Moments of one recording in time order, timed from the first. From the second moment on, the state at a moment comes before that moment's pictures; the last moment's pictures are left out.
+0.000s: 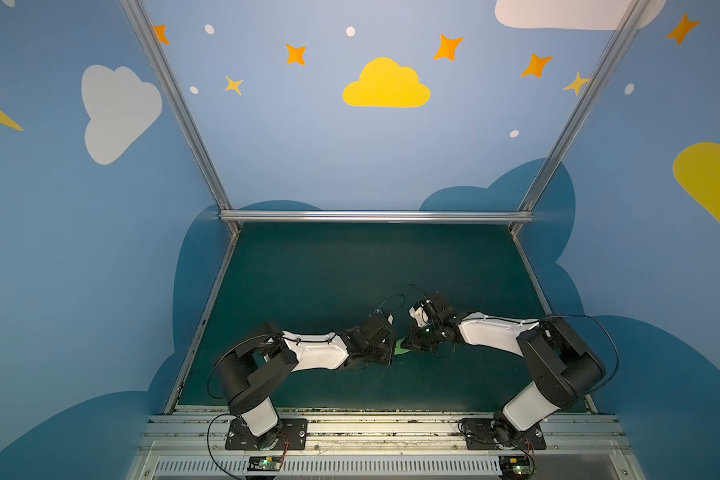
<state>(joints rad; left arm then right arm) -0.94 1.68 0.76 0.02 0.08 -0.67 0.63 1.62 0.72 -0.23 -0.45 0.73</state>
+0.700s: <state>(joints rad) -0.92 1.63 0.66 0.09 0.06 -0.67 0.63 1.62 0.72 -0.23 -0.45 0.73</state>
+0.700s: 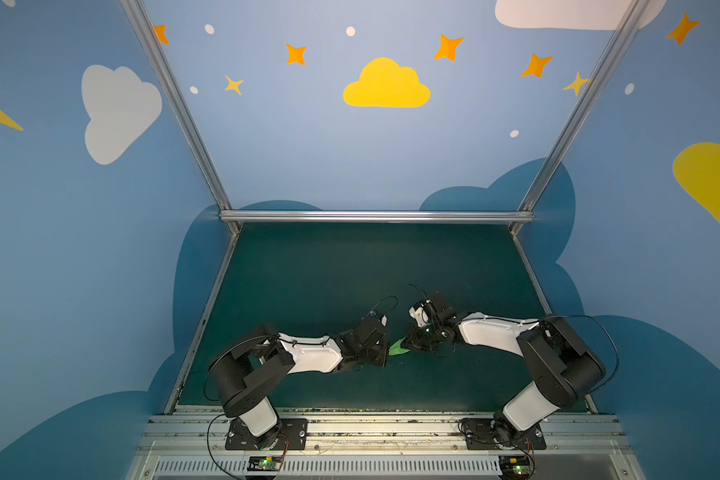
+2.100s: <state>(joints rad) -0.94 1.62 0.76 -0.07 0.11 -0.62 0.63 1.62 0.71 -0.23 -0.45 0.72</state>
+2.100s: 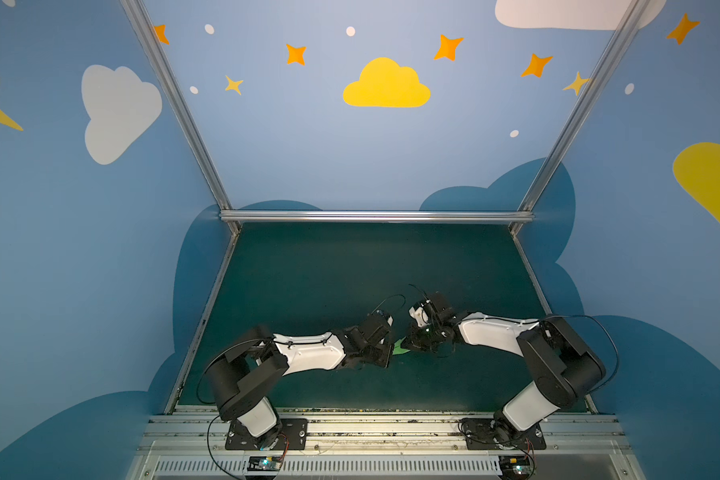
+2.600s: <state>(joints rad) -0.92 1.66 0.73 -0.01 0.12 -0.62 0.63 1.62 0.71 -0.21 -0.45 0.72</state>
